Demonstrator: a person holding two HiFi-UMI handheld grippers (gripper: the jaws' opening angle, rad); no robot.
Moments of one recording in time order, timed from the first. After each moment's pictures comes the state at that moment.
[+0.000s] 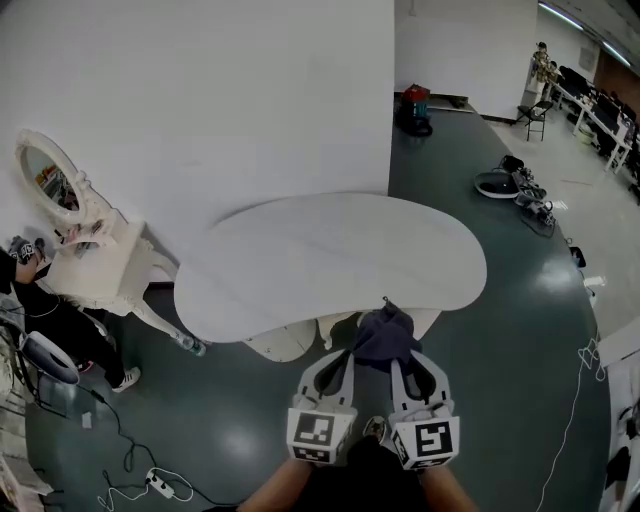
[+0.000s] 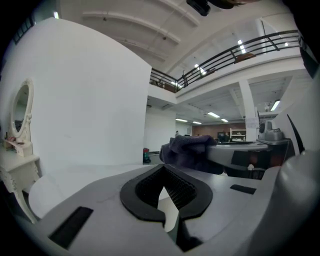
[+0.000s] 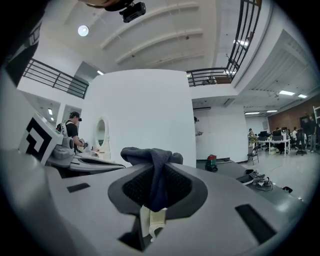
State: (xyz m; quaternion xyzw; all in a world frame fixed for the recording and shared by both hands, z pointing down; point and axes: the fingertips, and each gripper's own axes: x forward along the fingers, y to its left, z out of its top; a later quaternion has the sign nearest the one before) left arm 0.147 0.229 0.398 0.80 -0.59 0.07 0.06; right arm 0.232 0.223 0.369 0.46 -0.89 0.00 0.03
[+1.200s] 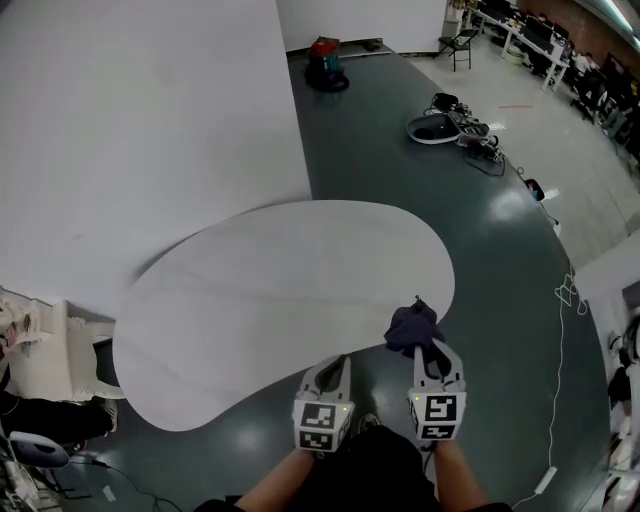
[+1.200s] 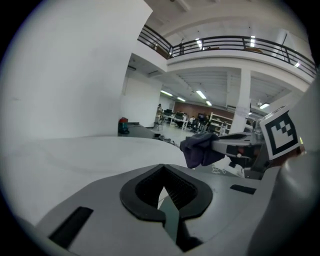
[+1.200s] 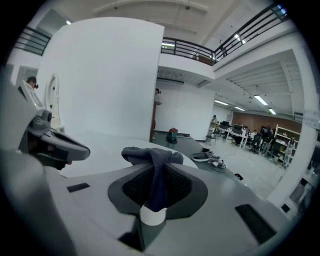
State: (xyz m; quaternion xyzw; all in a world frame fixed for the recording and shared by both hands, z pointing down) left arm 0.204 0.006 0.539 0.85 -0.46 0.19 0.19; right arm 0.360 -0.003 0.512 0.62 -0.75 0.08 0.21
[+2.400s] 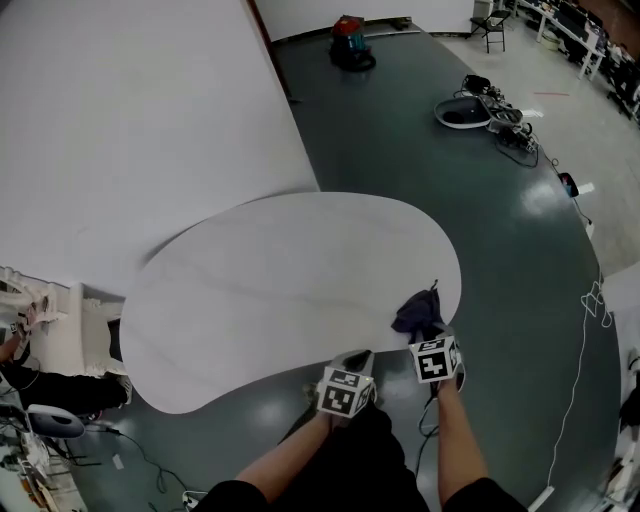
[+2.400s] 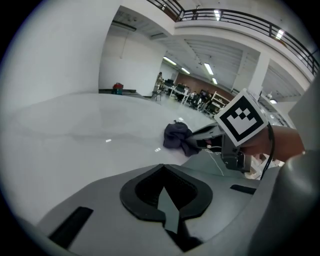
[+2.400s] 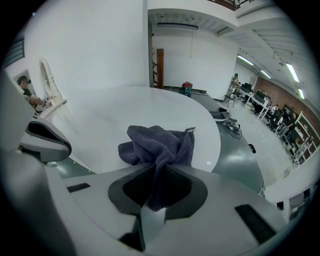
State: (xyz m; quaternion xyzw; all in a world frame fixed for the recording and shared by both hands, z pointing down) left arm 0.320 -0.022 0.665 0.81 -0.39 0.30 0.31; right arm 0.446 -0.084 0.694 0.50 -0.73 0.25 0.40
